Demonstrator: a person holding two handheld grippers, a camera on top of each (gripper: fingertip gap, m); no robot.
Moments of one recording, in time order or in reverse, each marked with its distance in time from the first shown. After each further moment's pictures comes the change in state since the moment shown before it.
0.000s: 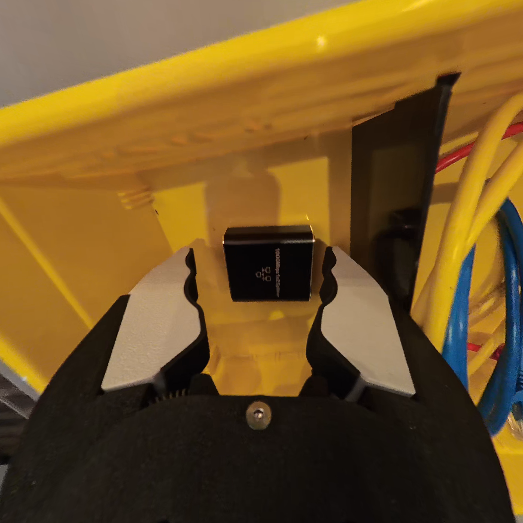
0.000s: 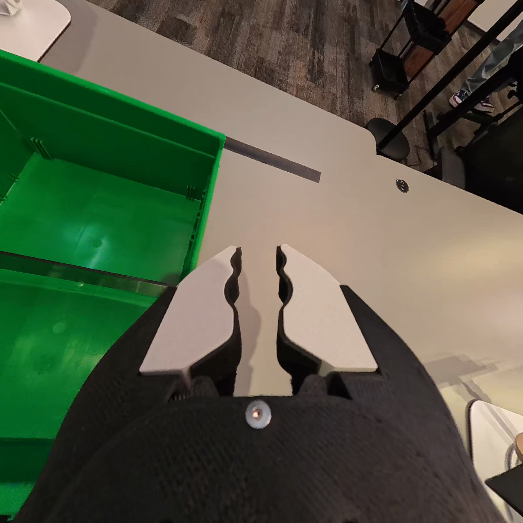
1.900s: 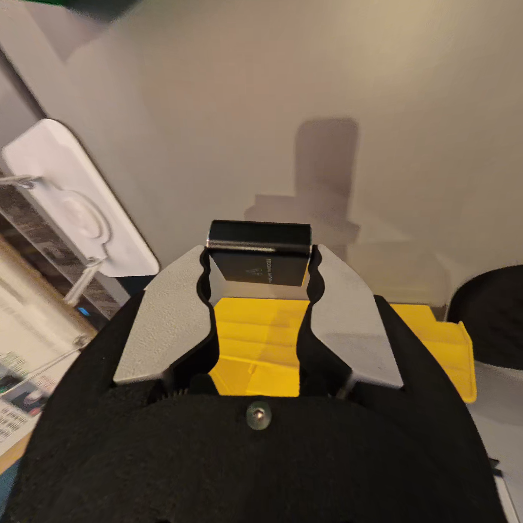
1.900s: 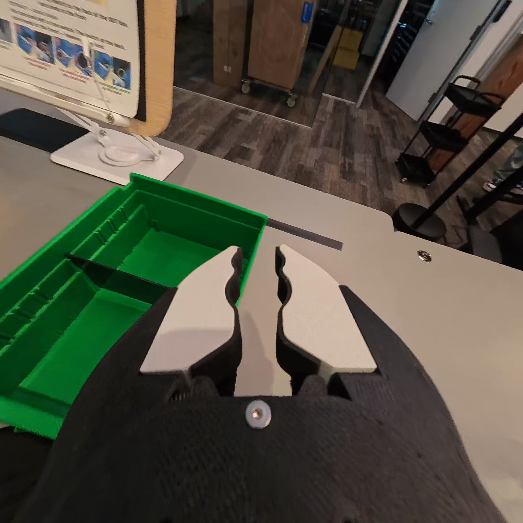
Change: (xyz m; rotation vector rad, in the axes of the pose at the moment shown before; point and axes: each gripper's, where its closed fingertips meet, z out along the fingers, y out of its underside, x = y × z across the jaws) left arm 0.034 -0.212 -0.068 -0.116 -0.267 0.111; right arm -0.011 -0.050 -0.072 0.330 -0.174 0.052
